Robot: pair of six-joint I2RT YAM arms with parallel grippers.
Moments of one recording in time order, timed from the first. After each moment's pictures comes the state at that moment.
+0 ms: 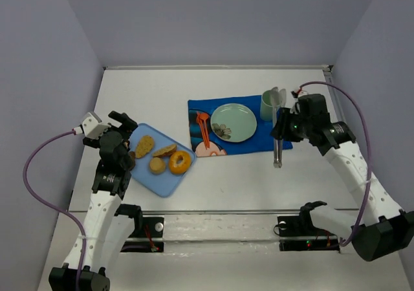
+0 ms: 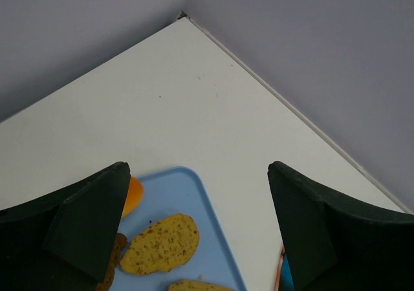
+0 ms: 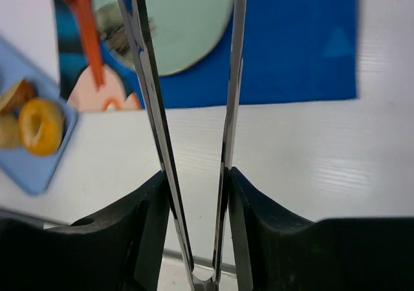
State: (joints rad) left arm -0.13 0.64 0.53 0.00 -0.60 -0.56; right arm 0.20 1.05 1.10 -0.82 -0.08 0.41
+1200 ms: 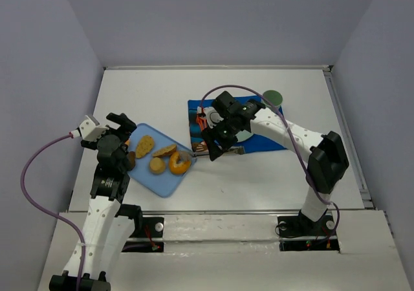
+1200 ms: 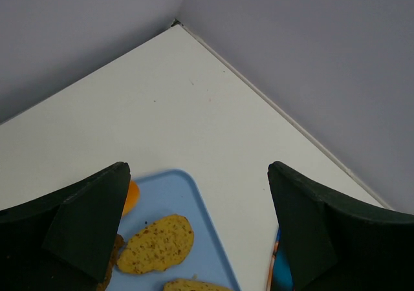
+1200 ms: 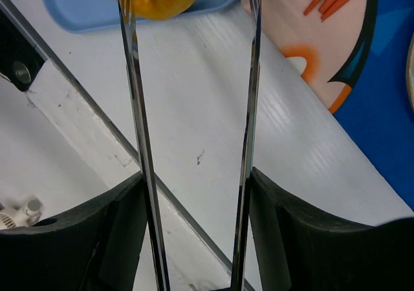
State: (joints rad) left arm -0.13 0.58 0.53 -0.02 -0.59 -0.57; right arm 0.78 1.78 1.56 -0.91 -0.37 0.06
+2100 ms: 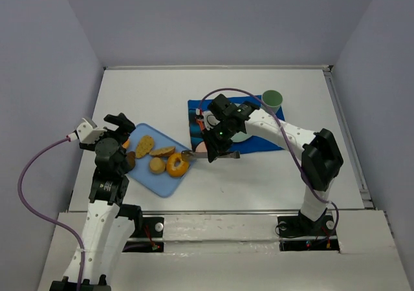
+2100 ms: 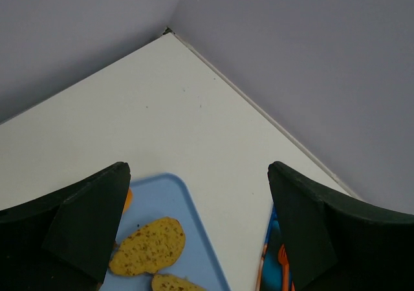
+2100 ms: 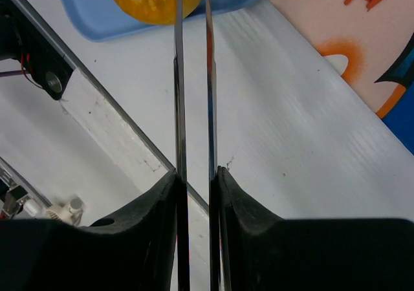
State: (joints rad) left arm -0.13 0.54 0.53 -0.03 -0.59 -0.58; right arm 0.79 1.84 1.55 -0.89 -0.45 0.18
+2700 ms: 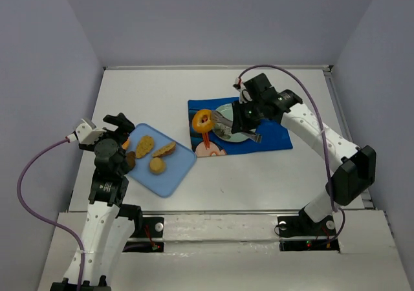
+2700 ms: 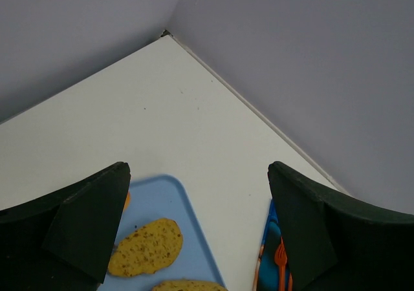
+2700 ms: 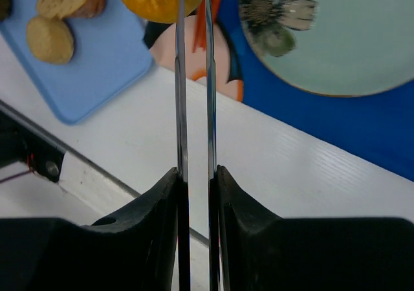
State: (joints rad) left arm -0.13 0.53 0.53 -0.03 -0.59 -0.59; right arm 0.62 1.61 1.53 -0.87 -0.24 0.30
